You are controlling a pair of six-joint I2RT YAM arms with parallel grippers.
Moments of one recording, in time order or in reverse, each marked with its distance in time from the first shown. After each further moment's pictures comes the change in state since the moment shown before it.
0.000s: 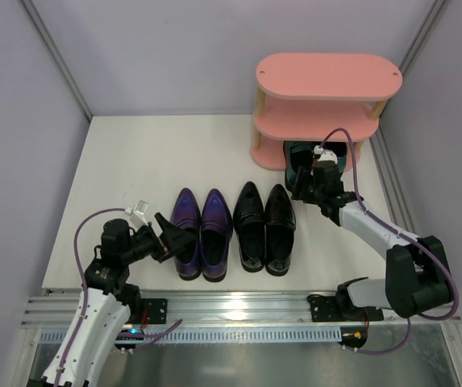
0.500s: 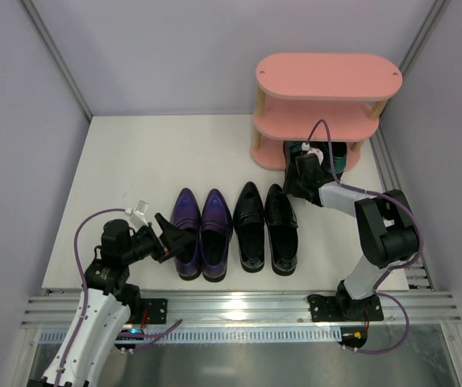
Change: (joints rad) left arm 0.000 -0.006 -0.005 0.000 0.000 0.001; right arm 0.027 0.383 0.133 0.108 0.041 0.056
